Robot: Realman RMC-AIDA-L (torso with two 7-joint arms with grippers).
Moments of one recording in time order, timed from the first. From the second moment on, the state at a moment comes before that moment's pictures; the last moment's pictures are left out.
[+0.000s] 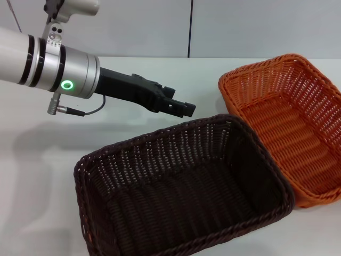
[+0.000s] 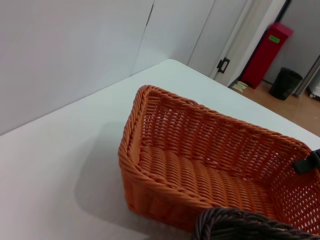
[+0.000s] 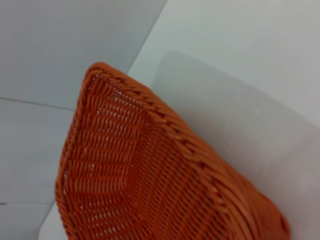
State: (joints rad) left arm -0.81 -2.04 -2.18 -0.84 2.12 -1.42 1.11; right arm 0.37 1.88 -0.24 -0.57 -2.30 -1.55 2.42
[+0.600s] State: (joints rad) left arm -0.81 -2.04 -2.18 -0.82 2.12 -1.40 1.12; right arm 0.31 1.88 -0.22 -0.58 -2.23 -1.47 2.35
